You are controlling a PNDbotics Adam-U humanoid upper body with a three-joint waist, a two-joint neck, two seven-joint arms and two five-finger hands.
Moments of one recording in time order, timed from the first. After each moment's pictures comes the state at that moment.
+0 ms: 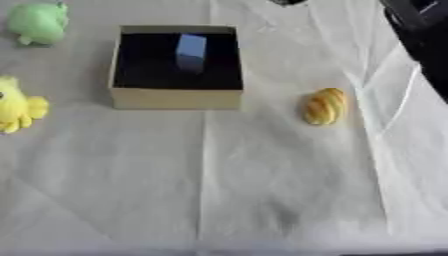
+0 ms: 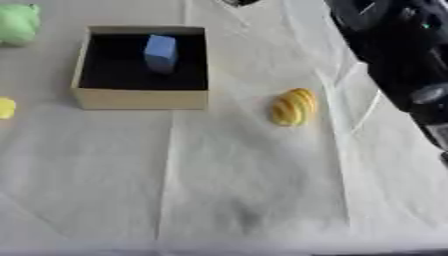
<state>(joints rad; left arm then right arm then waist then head) -1.00 0.63 -0.05 -0.93 -0.60 0.02 -0.03 -0.97 -0.75 0.37 -1.58 0.43 -0.08 0.56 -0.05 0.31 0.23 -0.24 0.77</state>
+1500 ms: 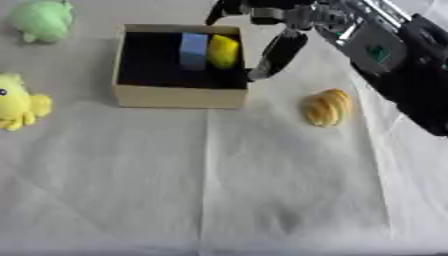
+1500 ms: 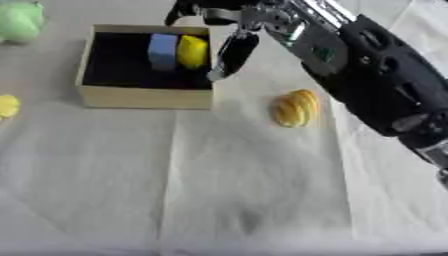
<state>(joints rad) -1.00 0.62 -0.05 -0.93 -0.59 0.02 -0.02 -0.91 -0.74 0.49 -1.57 0.59 -0.12 0.55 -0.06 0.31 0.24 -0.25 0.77</state>
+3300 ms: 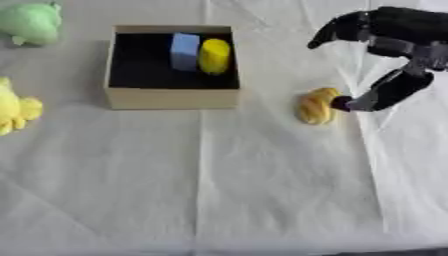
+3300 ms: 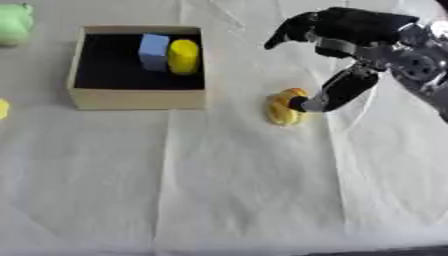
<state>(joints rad) -0.98 0.63 -0.05 -0.93 -0.57 0.02 -0.02 -0.32 -1.13 0.20 -1.98 0.43 -0.01 0.39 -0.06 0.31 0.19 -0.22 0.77</state>
